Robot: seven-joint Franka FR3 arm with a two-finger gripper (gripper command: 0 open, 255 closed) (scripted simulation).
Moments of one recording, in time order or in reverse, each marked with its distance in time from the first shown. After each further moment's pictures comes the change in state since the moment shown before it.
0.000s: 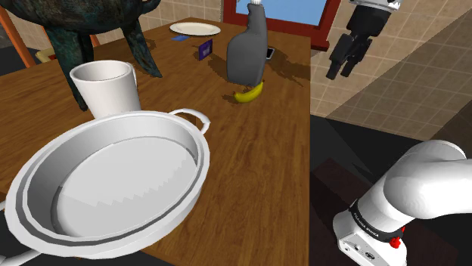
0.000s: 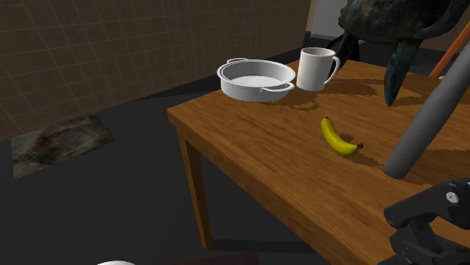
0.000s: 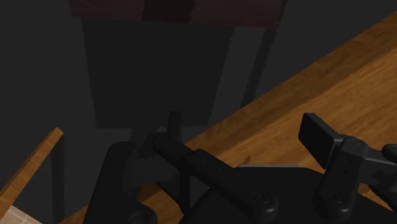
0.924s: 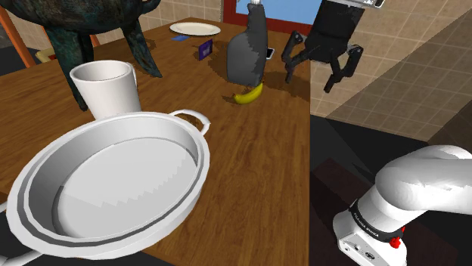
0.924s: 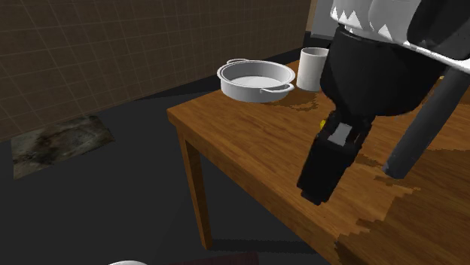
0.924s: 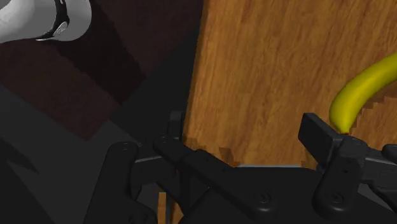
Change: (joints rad) arm -0.225 -0.038 0.460 0.064 0.296 -0.028 0.968
